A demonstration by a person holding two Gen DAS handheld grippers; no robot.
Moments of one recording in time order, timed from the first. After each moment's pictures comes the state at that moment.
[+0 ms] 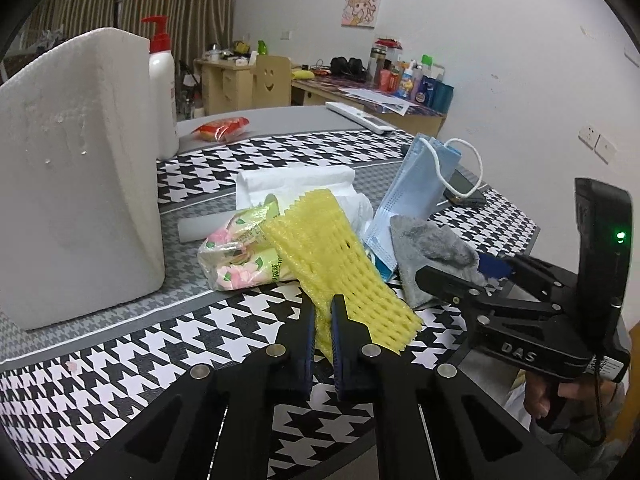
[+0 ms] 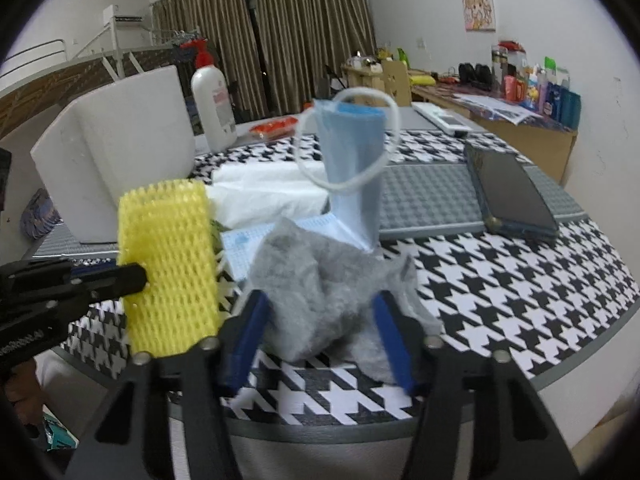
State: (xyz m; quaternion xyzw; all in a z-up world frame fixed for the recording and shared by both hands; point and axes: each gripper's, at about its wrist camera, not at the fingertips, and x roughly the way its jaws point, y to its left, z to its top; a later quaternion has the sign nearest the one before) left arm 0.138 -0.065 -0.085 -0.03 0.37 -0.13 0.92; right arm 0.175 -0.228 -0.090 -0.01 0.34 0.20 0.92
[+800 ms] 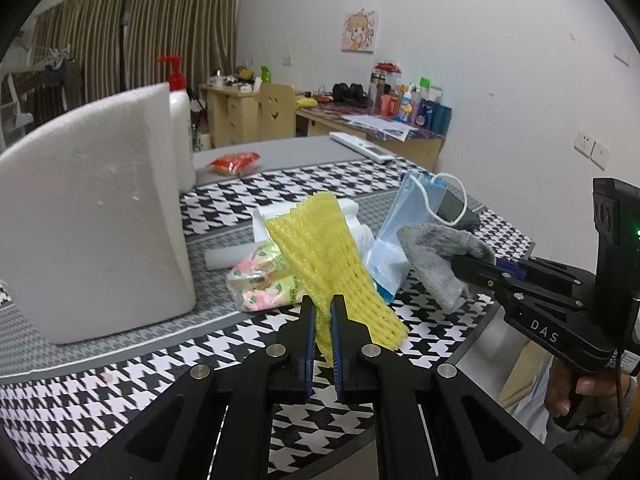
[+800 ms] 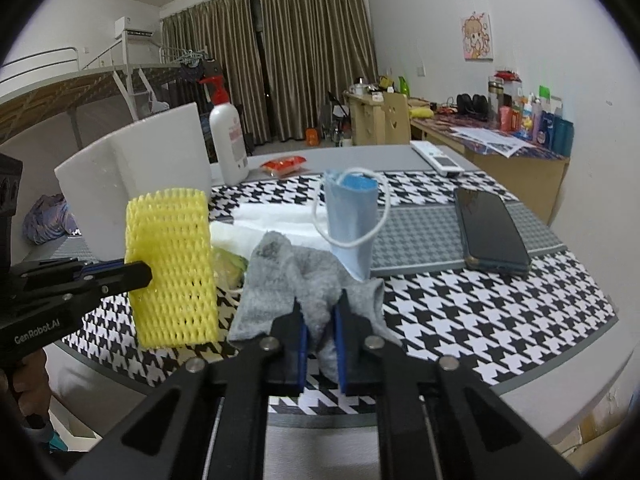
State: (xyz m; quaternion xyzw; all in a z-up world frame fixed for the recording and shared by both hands) left arm 0.112 -0.055 -0.058 -0.02 0.32 -0.12 0.94; right arm 0.152 -0.228 -0.054 -0.01 0.29 0.22 0.93
